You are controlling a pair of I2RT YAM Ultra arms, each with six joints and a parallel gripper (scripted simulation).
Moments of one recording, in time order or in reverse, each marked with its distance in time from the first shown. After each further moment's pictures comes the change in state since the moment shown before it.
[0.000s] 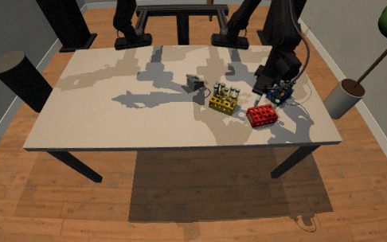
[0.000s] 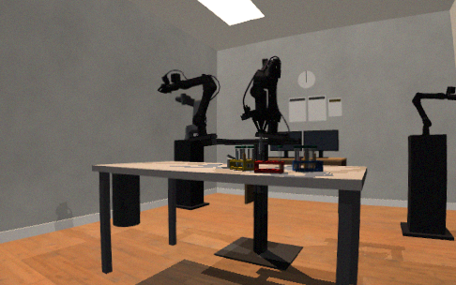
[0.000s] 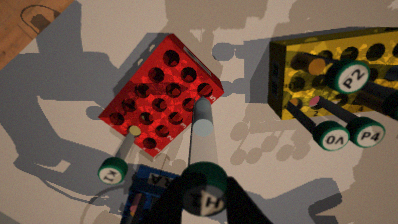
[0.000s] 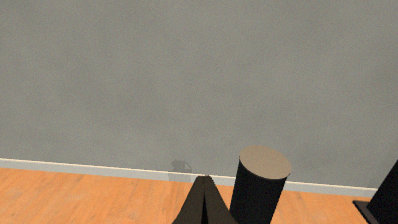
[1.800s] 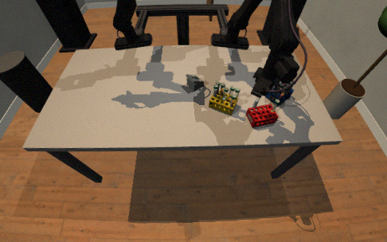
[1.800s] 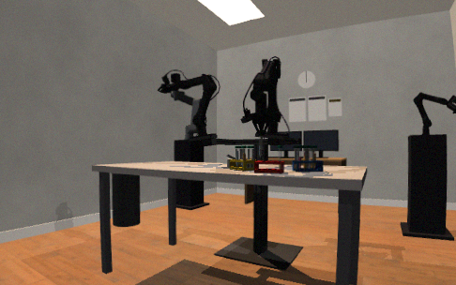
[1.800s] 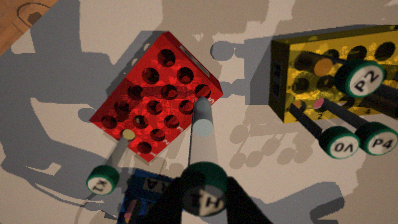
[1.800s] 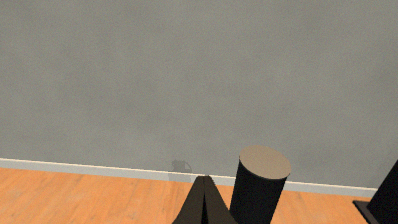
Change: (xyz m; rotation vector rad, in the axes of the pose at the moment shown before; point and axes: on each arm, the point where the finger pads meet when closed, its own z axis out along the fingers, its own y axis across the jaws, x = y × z) left arm 0.002 -0.002 0.013 0.005 0.006 -0.002; right arm 0.000 0.000 0.000 0.000 0.000 0.000
